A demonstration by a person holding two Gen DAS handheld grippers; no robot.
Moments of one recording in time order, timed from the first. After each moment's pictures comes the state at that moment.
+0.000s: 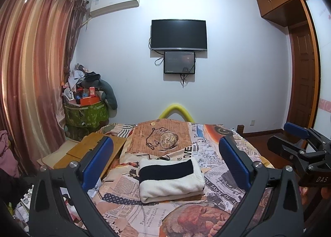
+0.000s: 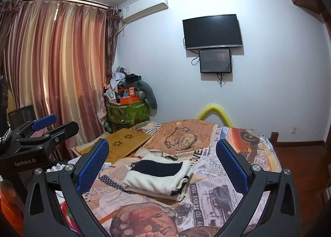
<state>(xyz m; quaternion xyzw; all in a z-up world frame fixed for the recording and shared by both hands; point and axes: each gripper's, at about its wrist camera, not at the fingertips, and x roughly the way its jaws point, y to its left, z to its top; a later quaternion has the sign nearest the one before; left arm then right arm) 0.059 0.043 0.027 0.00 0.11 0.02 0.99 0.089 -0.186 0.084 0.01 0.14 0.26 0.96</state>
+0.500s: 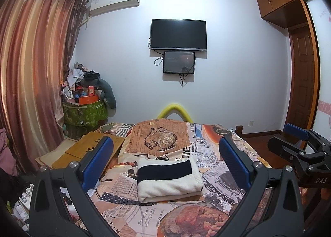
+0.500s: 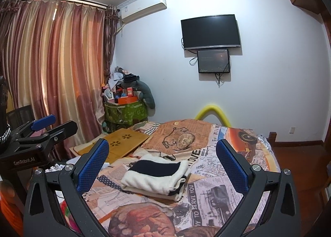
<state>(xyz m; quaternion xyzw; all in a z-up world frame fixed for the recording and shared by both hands) 0.062 0.045 0.027 -0.01 0.11 0.02 0.99 0.088 -0.190 0.087 0.01 0.14 0.26 0.96</state>
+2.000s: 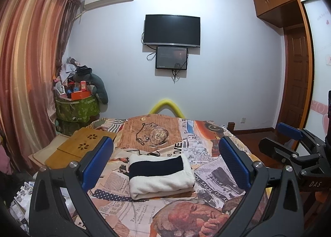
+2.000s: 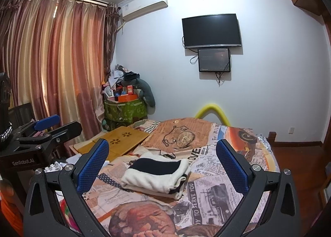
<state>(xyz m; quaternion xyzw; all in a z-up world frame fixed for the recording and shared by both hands) 0.067 0.036 0.023 -0.02 0.13 0.00 0.99 0.088 -0.184 0.090 0.00 0.15 0.26 0.96</state>
